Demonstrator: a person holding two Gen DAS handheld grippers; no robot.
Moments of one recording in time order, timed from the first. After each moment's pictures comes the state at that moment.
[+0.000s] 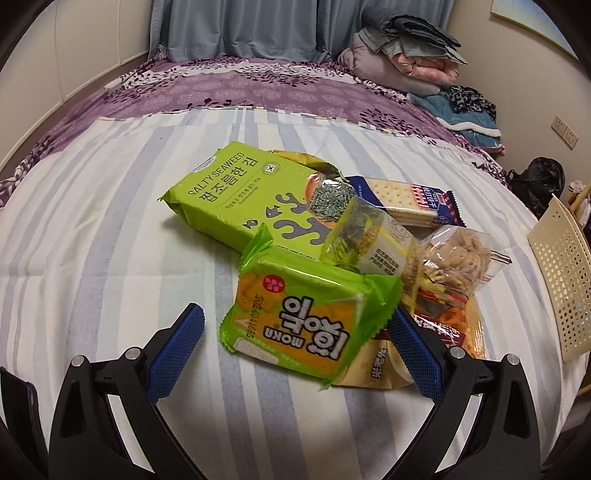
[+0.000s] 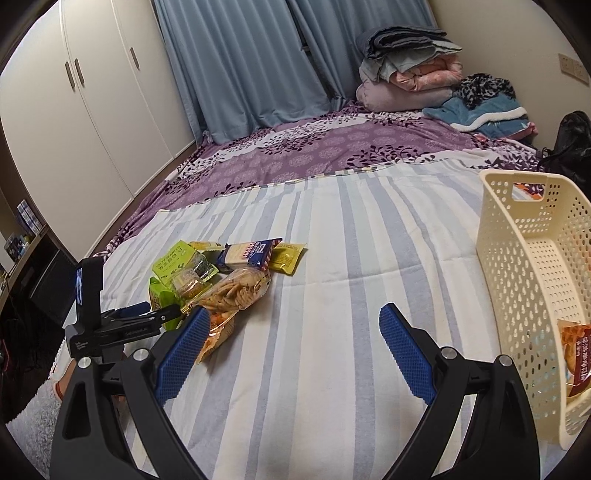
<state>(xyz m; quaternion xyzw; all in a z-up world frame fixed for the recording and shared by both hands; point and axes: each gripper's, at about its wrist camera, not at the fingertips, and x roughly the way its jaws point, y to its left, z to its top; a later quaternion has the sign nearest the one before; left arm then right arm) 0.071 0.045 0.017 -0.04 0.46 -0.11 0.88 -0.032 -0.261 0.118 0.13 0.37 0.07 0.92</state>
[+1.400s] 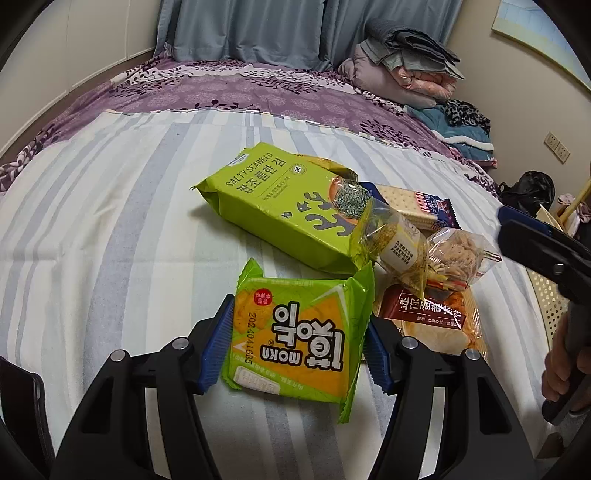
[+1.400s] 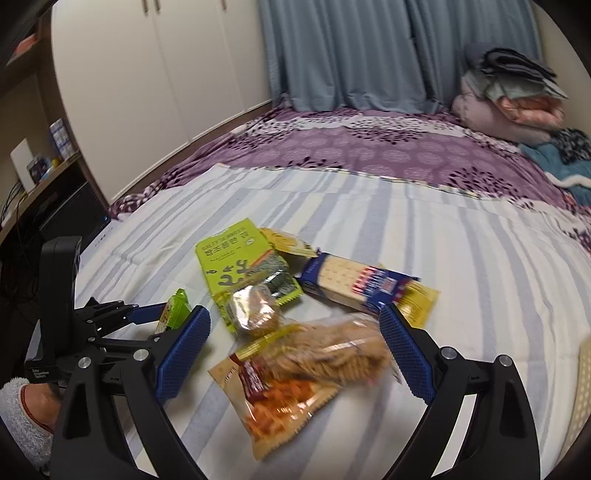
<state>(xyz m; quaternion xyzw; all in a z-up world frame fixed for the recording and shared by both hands) 0.054 0.077 0.022 -0.07 0.45 -0.12 0.88 0.066 -0.127 0.092 0.01 0.39 0.21 0.90</state>
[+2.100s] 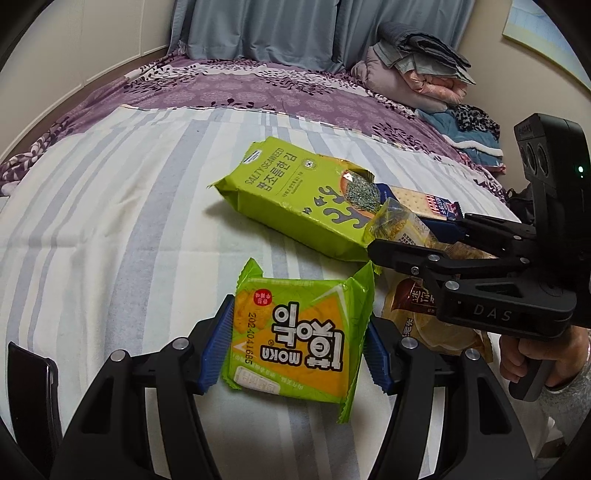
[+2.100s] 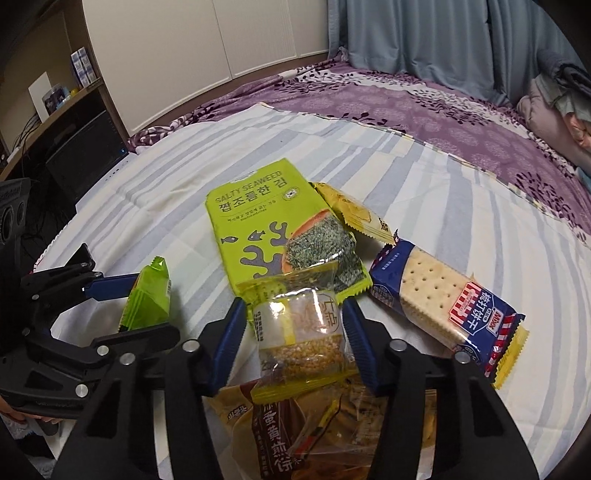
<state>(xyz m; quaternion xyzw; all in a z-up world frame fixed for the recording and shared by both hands) 0.044 0.090 0.026 -0.07 0.45 -0.10 0.88 0.107 -0.071 0.048 -0.06 0.44 0.28 0.85</state>
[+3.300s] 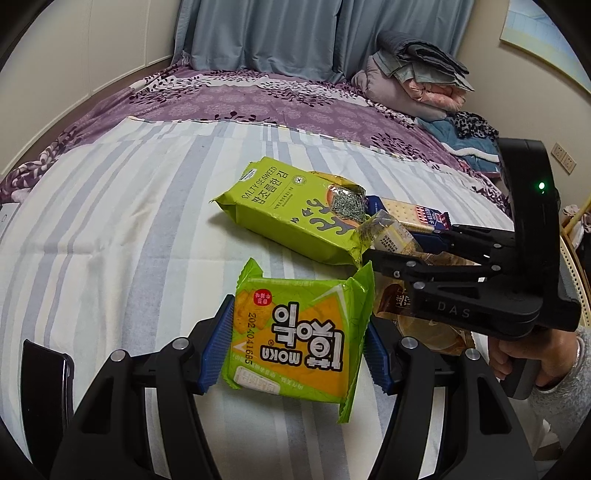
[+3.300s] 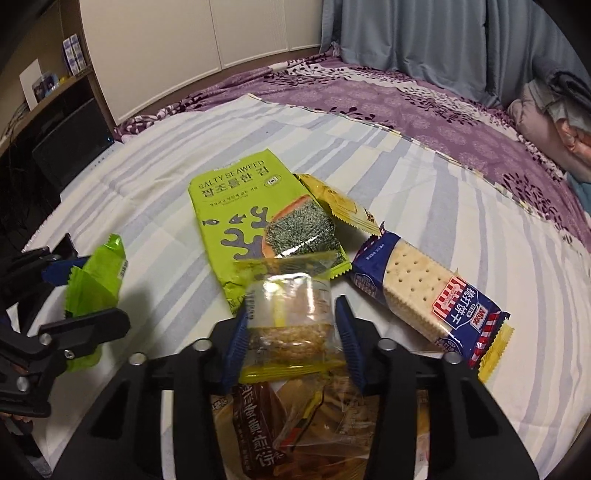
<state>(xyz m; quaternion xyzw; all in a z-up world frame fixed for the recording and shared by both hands) 0.033 0.088 0.047 -0.07 0.44 -0.09 0.89 0.106 -0.074 0.046 -0.08 0.45 0.26 0.85</state>
